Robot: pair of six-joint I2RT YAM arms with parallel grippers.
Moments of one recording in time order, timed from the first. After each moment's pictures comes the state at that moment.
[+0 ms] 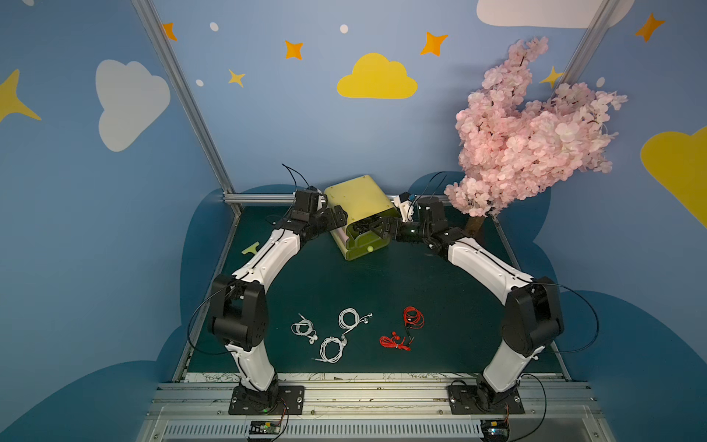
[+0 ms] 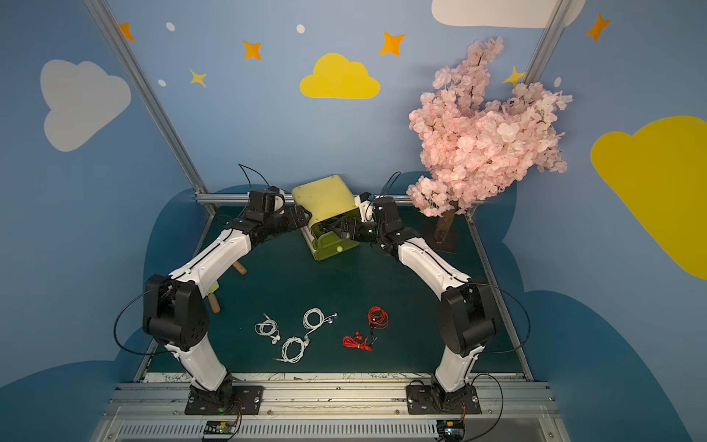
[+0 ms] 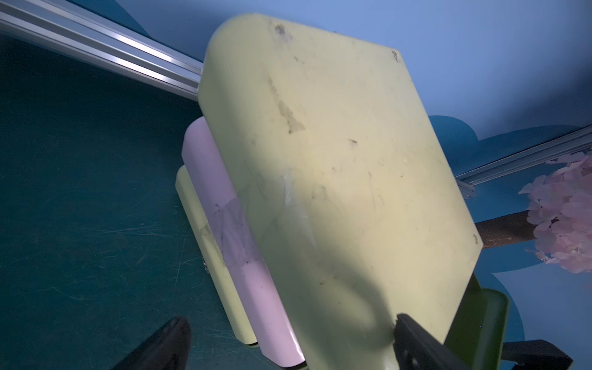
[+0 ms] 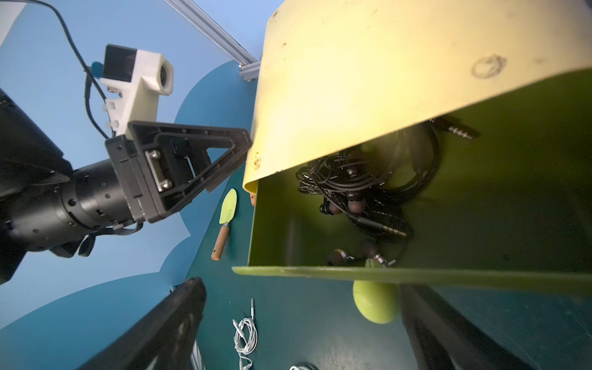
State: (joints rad) left arm -0.25 1.78 1.51 -0.35 0.20 -0.55; right arm 0.49 1.77 1.45 -0.18 -0.53 0.52
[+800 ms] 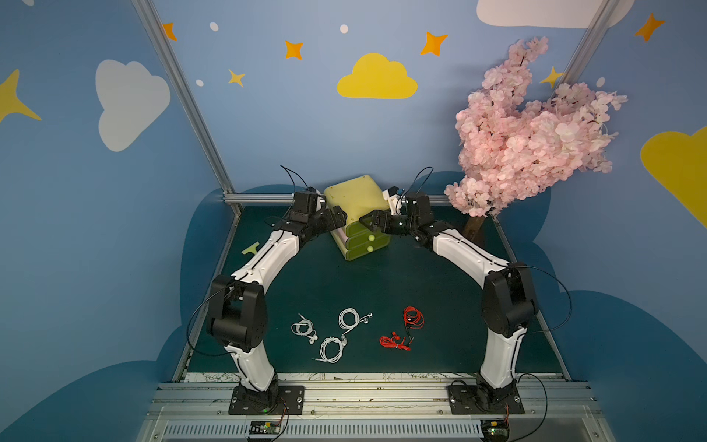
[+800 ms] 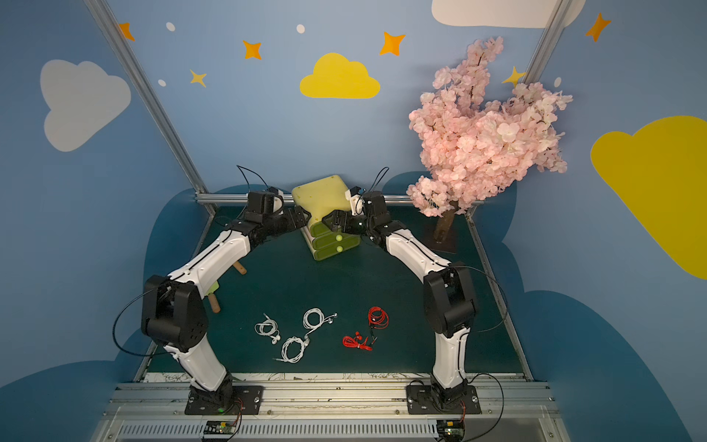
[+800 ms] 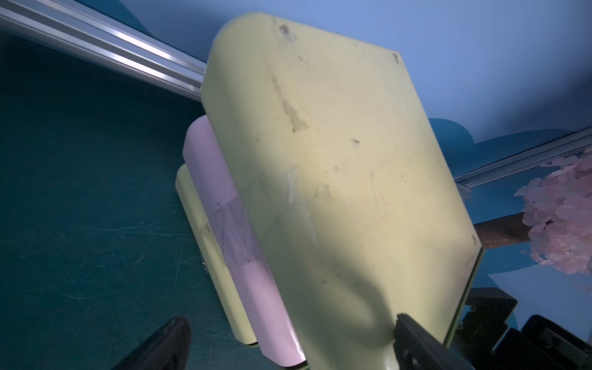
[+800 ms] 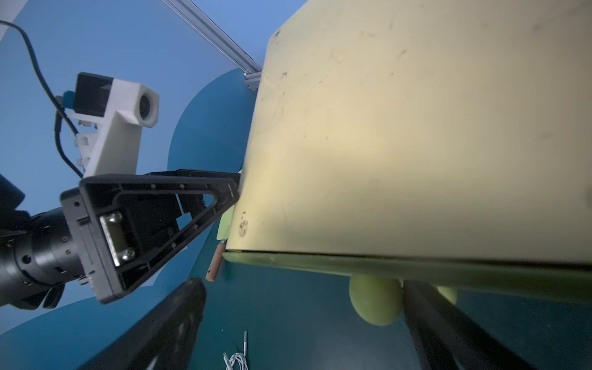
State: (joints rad) left arm -0.24 1.77 1.48 -0.32 0.21 -0.57; right arm 0.51 1.94 1.61 -0.12 -0.54 0.53
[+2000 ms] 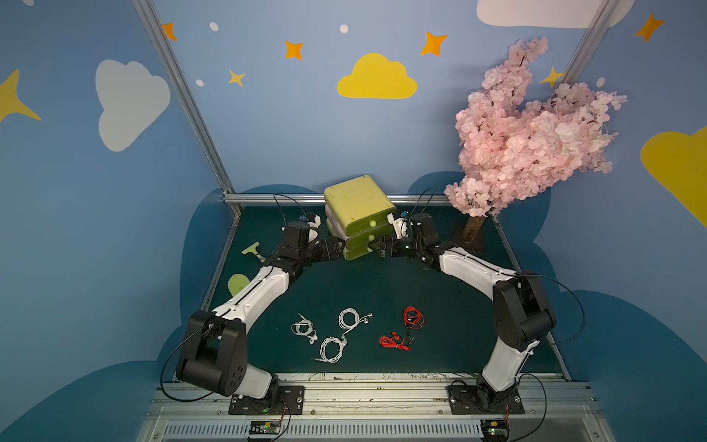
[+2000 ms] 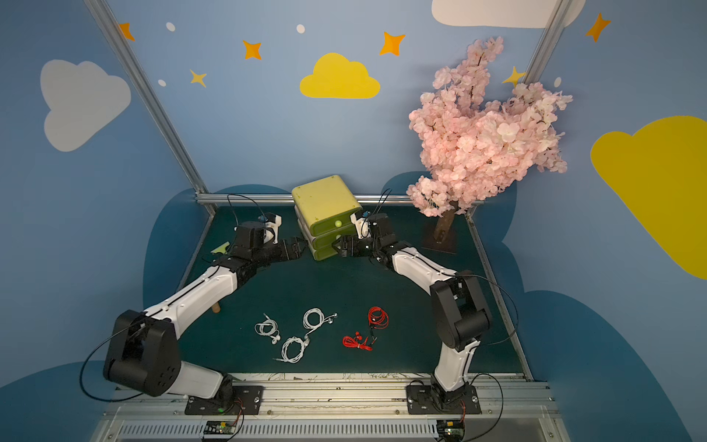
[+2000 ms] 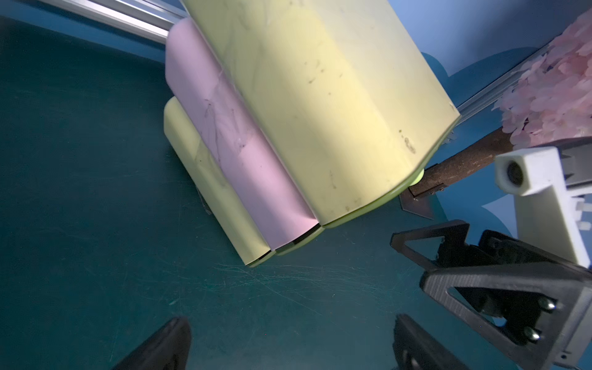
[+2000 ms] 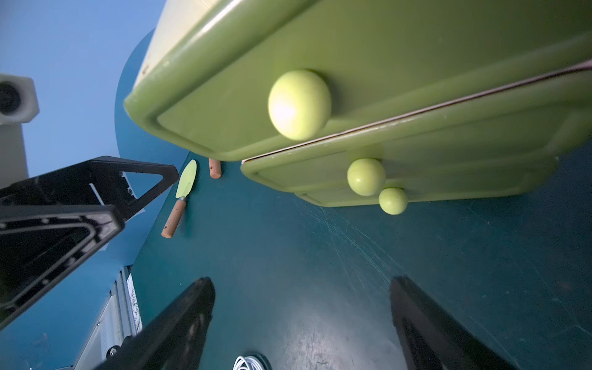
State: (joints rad) left arm -0.27 1.48 1.01 -0.07 0.28 -0.43; right arm 0.50 1.82 1.27 -0.05 -0.50 0.41
